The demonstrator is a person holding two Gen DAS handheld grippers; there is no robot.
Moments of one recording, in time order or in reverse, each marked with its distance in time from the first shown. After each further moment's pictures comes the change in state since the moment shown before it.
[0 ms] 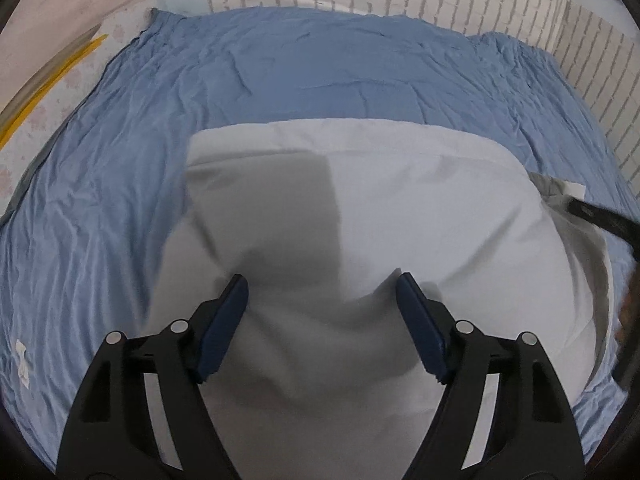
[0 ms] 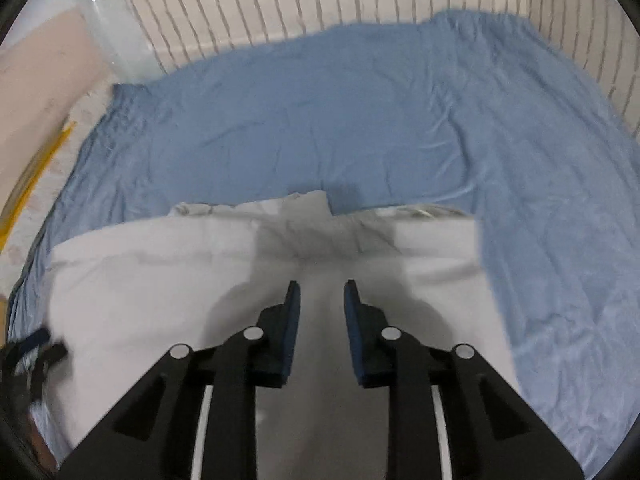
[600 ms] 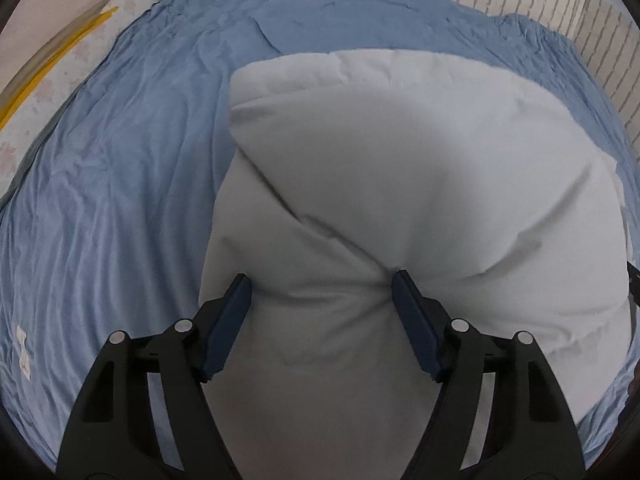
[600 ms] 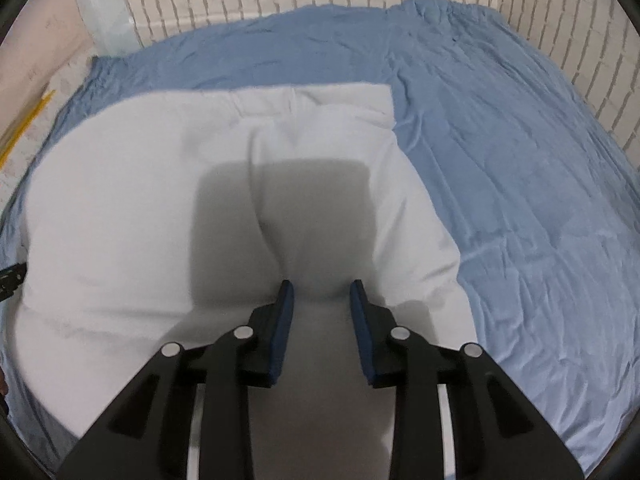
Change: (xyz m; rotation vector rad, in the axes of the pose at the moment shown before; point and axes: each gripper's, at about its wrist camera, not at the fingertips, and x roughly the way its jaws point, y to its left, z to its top) left arm 0.048 0.028 -0.014 -0.010 0.096 0.036; right arm -0.008 -0.025 -0.079 -0.021 0.074 -0.149
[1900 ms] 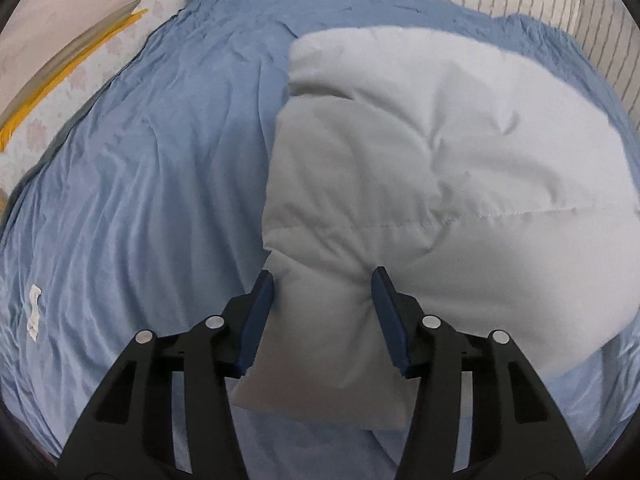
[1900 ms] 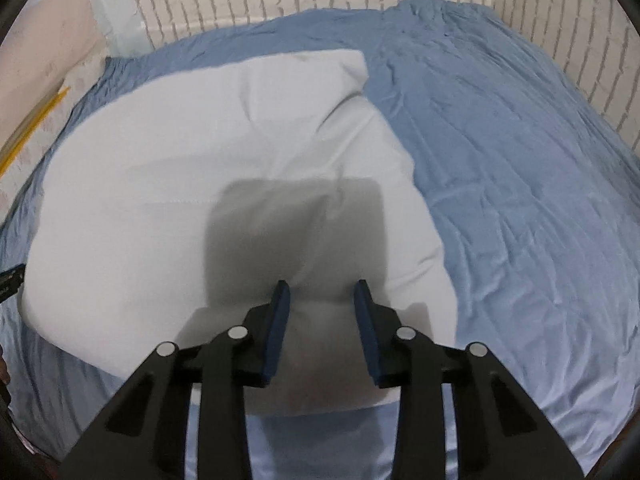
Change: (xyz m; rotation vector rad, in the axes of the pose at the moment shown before) left arm -0.026 0.011 -0.083 0.019 -0.059 0.091; right arm -0.032 -0.024 -0.067 -0.023 -0.036 0.043
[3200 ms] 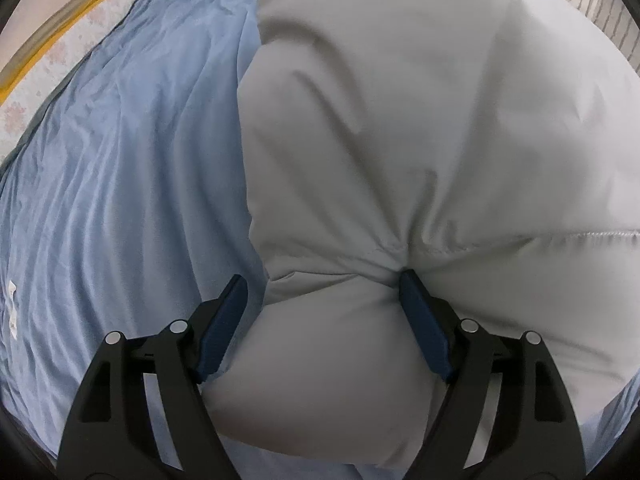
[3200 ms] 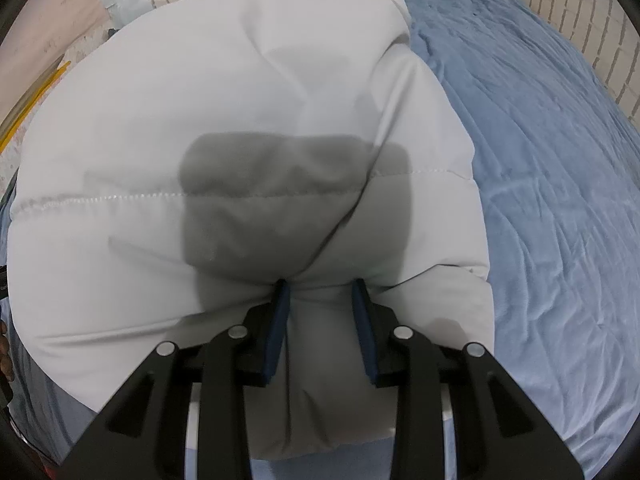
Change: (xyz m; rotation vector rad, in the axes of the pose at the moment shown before) left arm 0.066 -0.017 0.027 -0.030 0.138 -0.010; right arm 0.048 0.012 0.012 -0.002 0.088 0.014
